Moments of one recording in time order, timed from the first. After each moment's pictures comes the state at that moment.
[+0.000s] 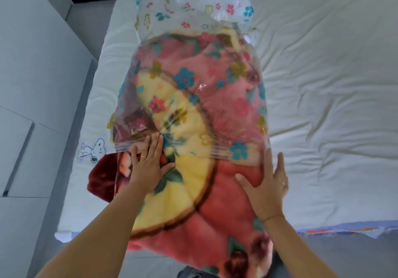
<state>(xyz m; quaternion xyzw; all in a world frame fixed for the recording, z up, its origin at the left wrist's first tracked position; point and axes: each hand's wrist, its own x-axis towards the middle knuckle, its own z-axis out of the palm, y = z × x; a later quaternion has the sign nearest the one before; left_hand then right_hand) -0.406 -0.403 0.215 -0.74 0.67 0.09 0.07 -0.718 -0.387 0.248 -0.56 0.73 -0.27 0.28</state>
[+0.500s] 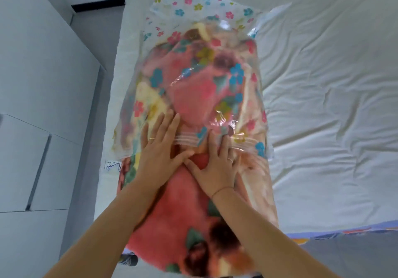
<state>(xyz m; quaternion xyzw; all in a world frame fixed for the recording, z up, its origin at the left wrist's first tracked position) -0.335 -0.429 0.302 -0.64 0.75 0.00 -0.18 -0.492 -0.419 0.280 -0.65 0.69 -0.12 0.29</state>
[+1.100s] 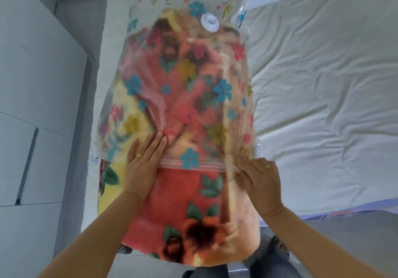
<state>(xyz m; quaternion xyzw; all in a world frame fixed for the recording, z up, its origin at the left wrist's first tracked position) -0.319 -0.382 0.235 -0.63 0.76 -0.07 -0.13 -0.631 -0.374 0.228 -0.78 0.54 -0.33 0.02</state>
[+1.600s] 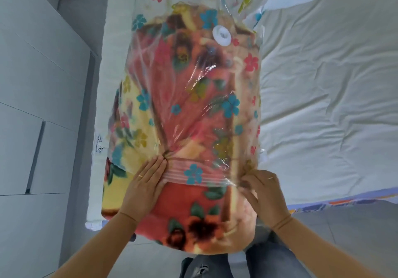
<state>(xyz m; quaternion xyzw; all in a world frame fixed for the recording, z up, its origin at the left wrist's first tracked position) -0.327 -0.307 0.228 -0.58 0.80 0.05 -0.12 -0.668 -0.318 0.203 -0.78 0.55 -0.25 0.15</state>
